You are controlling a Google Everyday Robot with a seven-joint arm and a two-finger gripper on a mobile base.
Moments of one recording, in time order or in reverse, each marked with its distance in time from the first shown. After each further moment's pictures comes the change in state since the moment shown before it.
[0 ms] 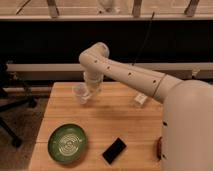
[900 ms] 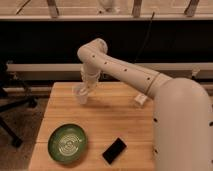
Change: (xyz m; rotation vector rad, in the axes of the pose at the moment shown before) arm 0.011 -0.037 0.002 0.044 -0.029 -0.084
